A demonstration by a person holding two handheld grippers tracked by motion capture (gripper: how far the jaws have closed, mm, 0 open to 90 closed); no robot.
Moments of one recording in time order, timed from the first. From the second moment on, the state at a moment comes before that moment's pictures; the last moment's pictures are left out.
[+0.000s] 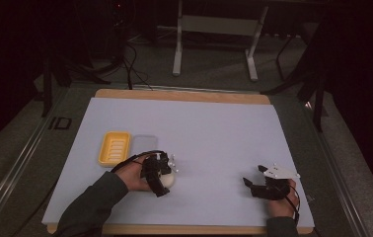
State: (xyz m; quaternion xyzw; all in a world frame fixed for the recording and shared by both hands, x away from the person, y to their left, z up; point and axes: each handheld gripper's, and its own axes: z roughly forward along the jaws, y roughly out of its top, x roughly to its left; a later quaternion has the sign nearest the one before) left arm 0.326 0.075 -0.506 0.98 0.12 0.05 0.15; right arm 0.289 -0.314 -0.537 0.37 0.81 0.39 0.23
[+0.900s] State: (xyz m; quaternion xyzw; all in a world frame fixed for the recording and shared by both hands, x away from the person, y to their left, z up) left arm 0.336 0.067 -0.506 0.99 0.11 0.02 0.12; right arm 0.289 -0.314 -0.537 0.37 0.81 0.39 0.23
